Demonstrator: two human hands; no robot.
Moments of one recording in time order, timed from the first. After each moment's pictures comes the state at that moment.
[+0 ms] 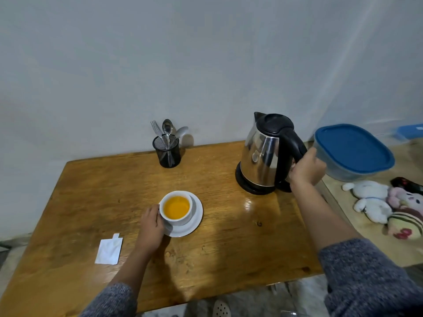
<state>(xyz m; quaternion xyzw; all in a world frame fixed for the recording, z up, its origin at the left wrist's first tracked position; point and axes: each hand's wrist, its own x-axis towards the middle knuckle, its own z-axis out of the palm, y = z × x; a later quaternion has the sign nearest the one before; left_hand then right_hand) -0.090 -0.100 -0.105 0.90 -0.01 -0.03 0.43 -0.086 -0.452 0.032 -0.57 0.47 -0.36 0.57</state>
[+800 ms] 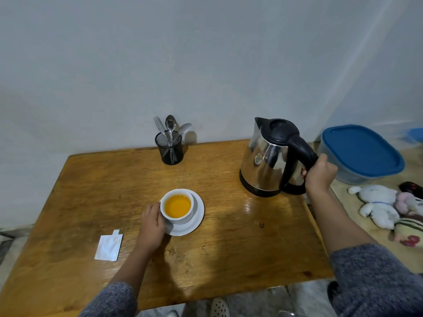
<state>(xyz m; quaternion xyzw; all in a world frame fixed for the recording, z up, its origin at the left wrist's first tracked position) -0.091 -0.103 -0.107 0.91 -0.01 -0.01 0.42 -0.087 -0.484 0.012 -0.61 0.41 -0.32 0.60</state>
